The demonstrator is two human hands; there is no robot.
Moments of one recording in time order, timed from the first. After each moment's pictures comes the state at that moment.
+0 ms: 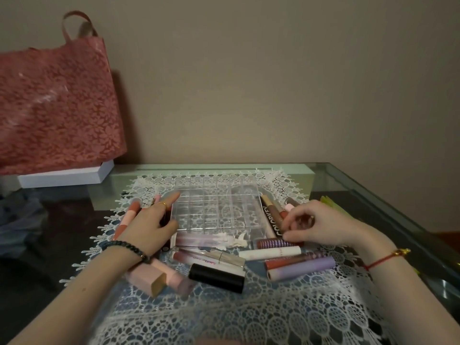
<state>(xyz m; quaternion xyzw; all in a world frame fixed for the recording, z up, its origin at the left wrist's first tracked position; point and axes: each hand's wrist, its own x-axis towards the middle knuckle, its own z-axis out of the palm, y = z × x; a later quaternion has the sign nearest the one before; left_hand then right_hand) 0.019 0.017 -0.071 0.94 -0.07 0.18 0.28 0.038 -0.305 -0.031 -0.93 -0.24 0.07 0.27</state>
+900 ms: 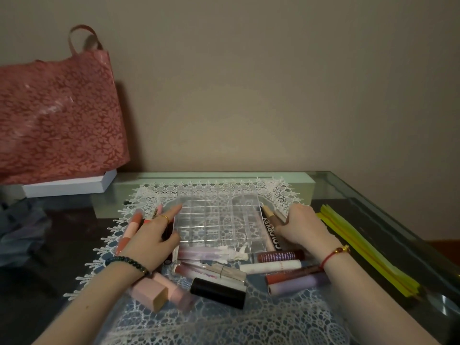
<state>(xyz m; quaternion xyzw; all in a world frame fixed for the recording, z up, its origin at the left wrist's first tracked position) 0.016 0.018 -0.069 0.93 -0.08 0.17 0.30 0.068 -0.262 -0.044 -0.98 -0.01 -0.06 0.18</state>
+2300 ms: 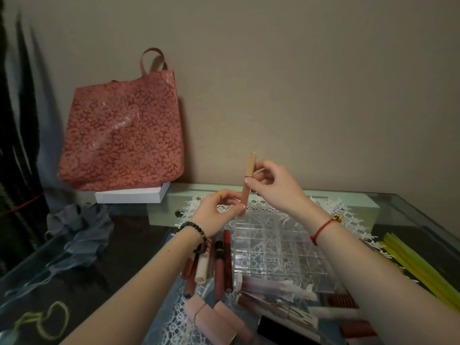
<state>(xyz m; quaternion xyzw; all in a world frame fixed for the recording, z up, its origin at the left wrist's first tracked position) 0.086 0.041 -0.028 0.84 -0.12 0.17 0.50 0.118 -0.110 0.029 -0.81 -0.27 -0.10 0.51</state>
